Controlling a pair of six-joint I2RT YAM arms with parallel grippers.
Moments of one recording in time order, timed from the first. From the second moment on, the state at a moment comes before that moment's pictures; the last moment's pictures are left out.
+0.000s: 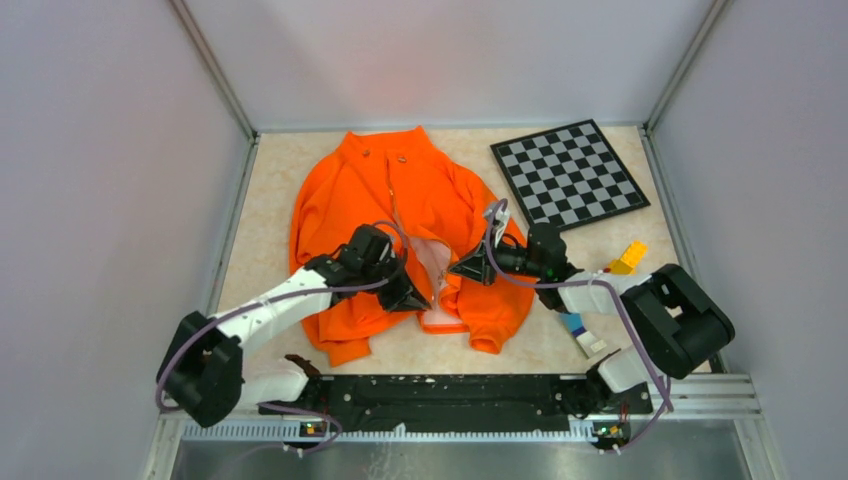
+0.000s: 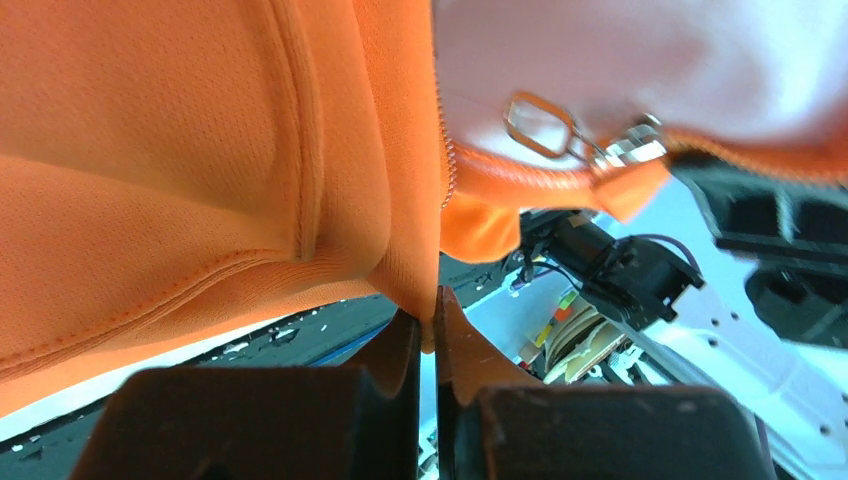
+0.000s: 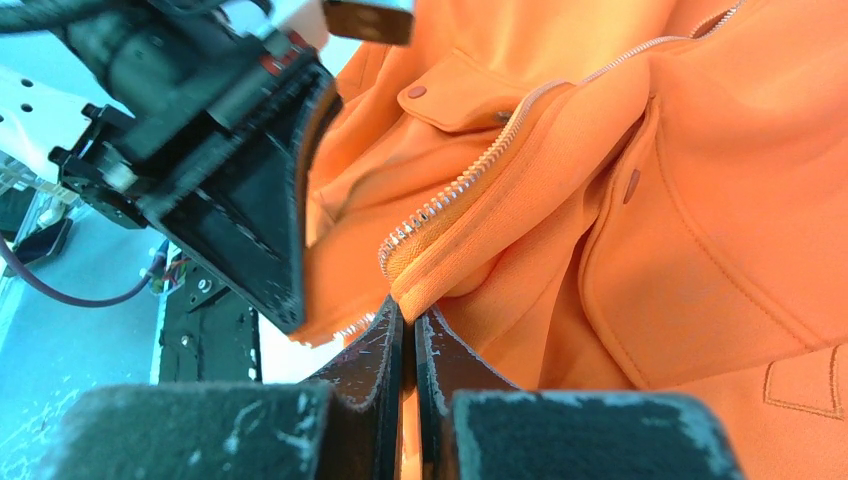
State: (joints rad) left arm -0.63 1.29 0.73 -0.42 0.44 -1.12; right arm 0.57 1.47 0.48 0.84 -0.74 0.38
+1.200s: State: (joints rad) left arm -0.58 0.67 0.10 0.78 0.42 -0.42; right arm 0.60 1.69 0.48 1.45 -1.08 0.69
